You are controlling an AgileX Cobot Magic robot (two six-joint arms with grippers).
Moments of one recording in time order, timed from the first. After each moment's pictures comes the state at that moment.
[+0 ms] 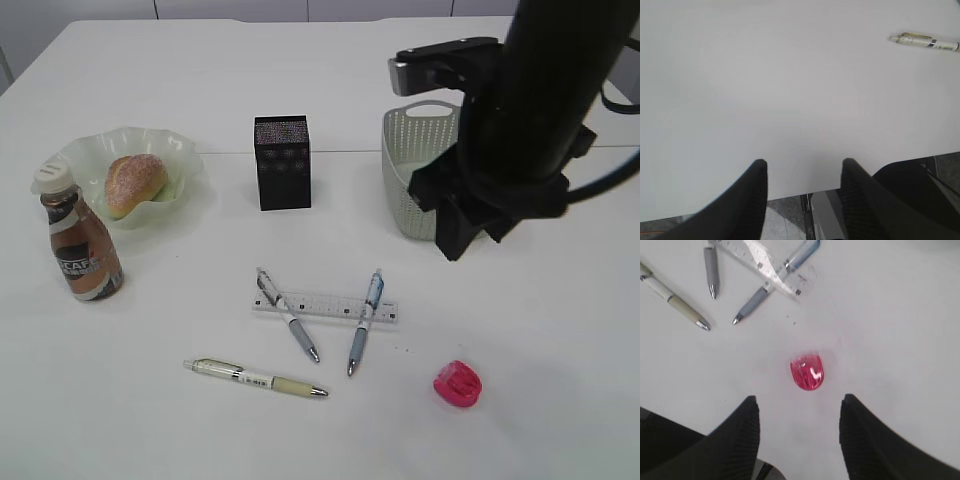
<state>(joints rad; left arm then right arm) -0.12 1.00 -0.95 -0.04 1.24 -0.05 0.45 1.69 -1.45 0.04 1.24 -0.02</state>
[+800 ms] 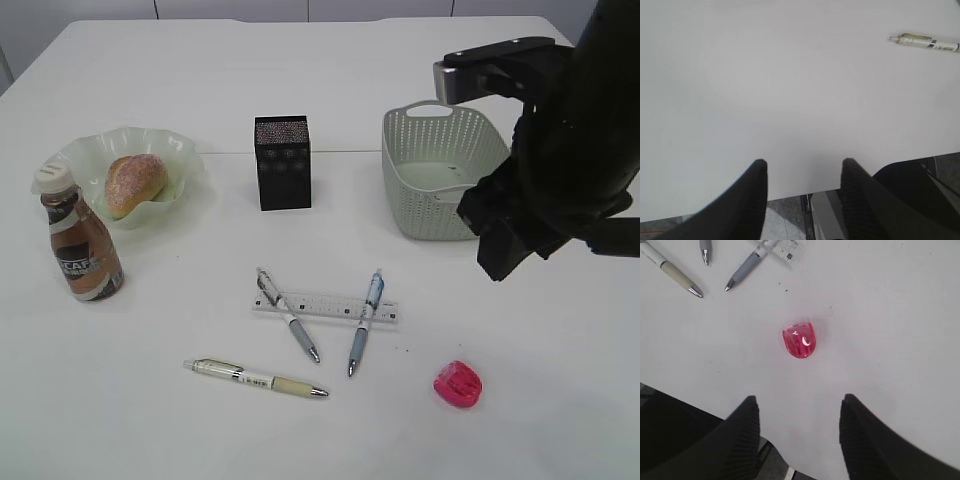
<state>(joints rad) -0.12 1.00 -0.95 -0.05 1.24 -0.05 0.45 1.53 -1.30 0.02 1.24 -0.02</state>
